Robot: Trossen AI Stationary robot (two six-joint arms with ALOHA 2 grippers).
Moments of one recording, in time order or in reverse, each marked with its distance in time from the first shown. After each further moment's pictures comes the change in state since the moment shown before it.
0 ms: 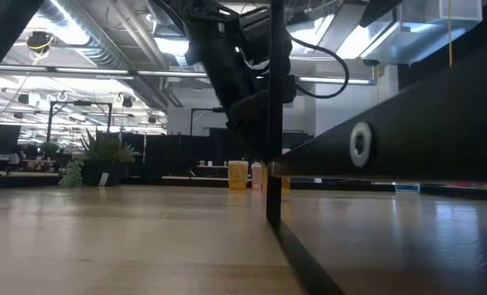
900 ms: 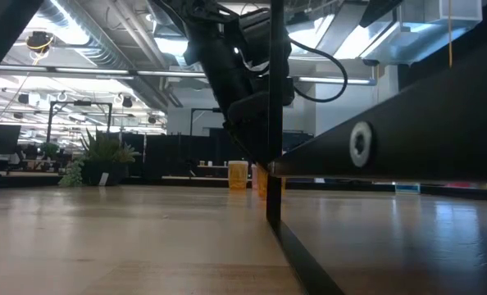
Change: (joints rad) left arm 0.000 0.000 0.000 -0.030 -0.001 -0.032; right arm 0.000 0.000 0.000 0.000 0.000 0.008
